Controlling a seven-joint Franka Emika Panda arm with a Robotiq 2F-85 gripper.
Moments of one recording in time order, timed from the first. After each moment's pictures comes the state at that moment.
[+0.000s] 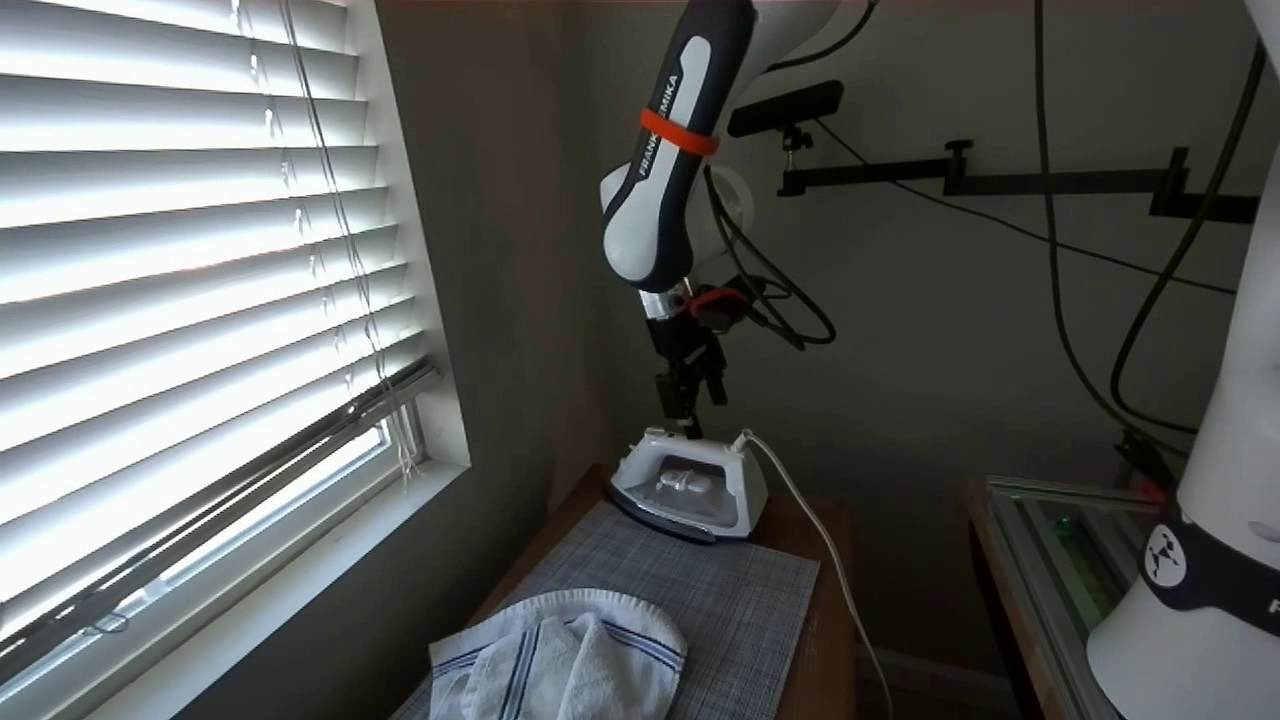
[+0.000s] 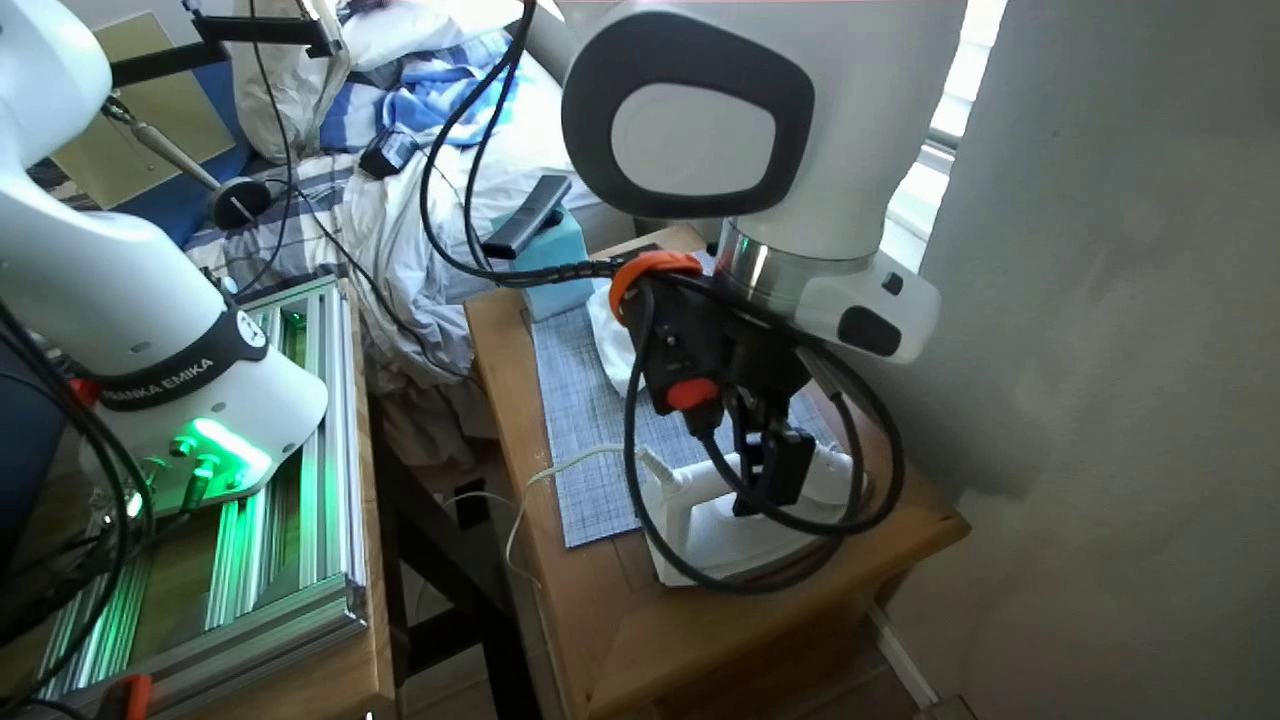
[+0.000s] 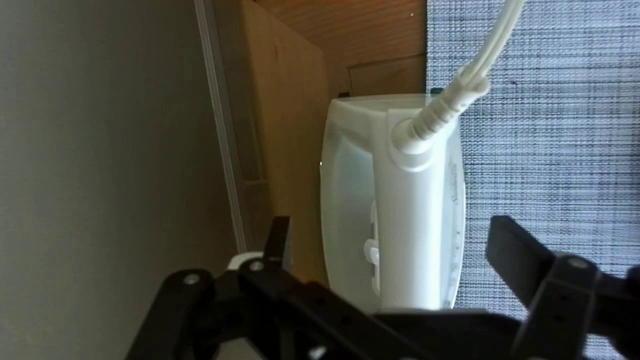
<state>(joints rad) -0.35 0.42 -0.20 -2.22 -0.16 2.43 -0.22</state>
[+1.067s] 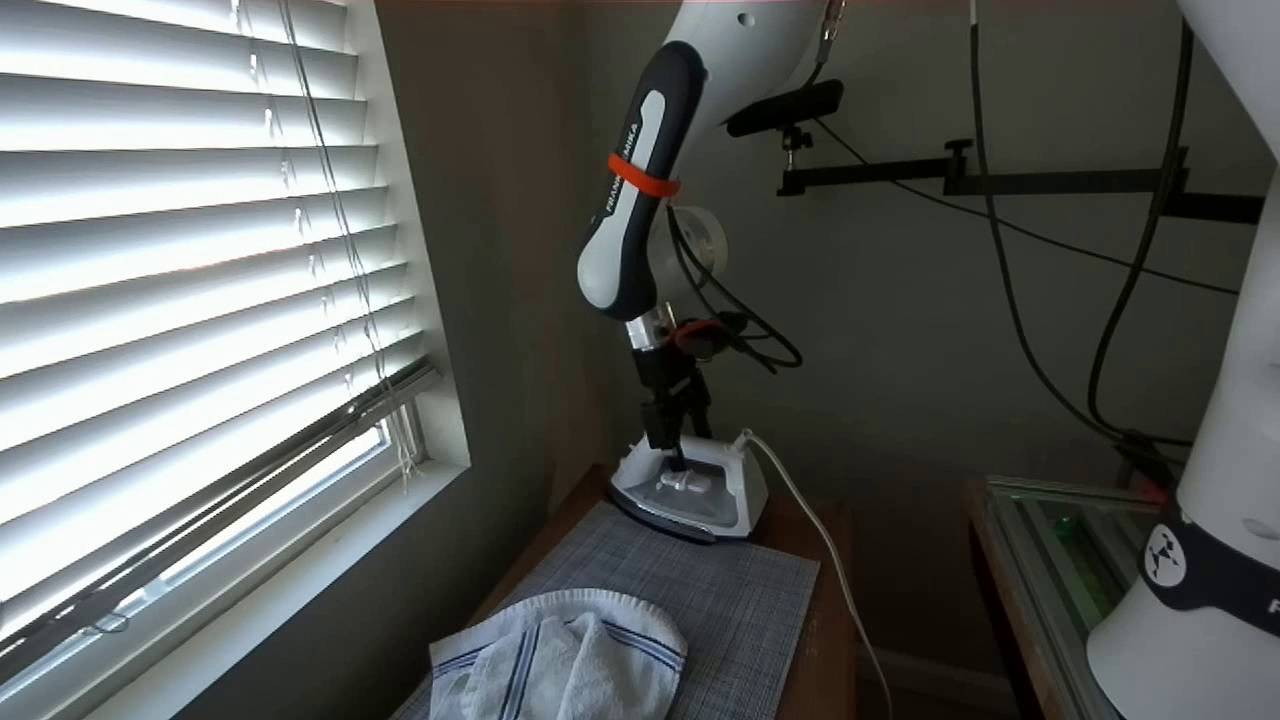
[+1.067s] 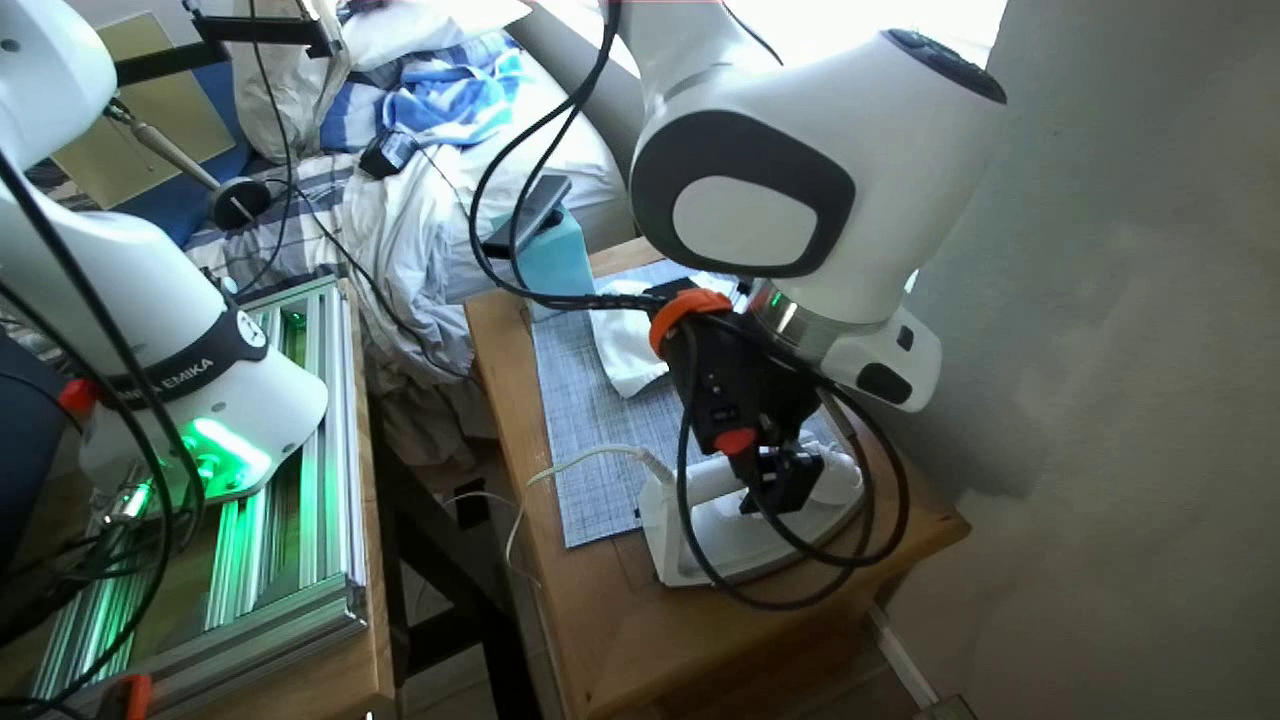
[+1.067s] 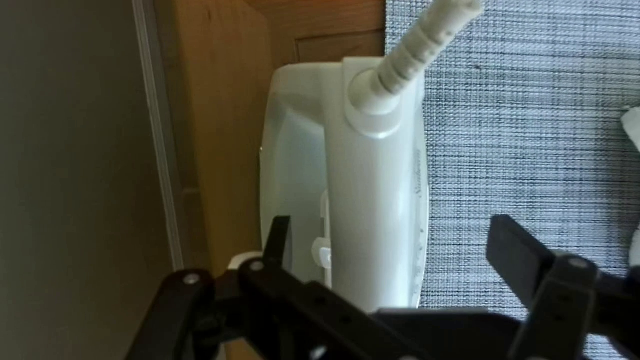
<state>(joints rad) -0.40 0.56 -0.14 -2.09 -0.01 2.37 -0.36</state>
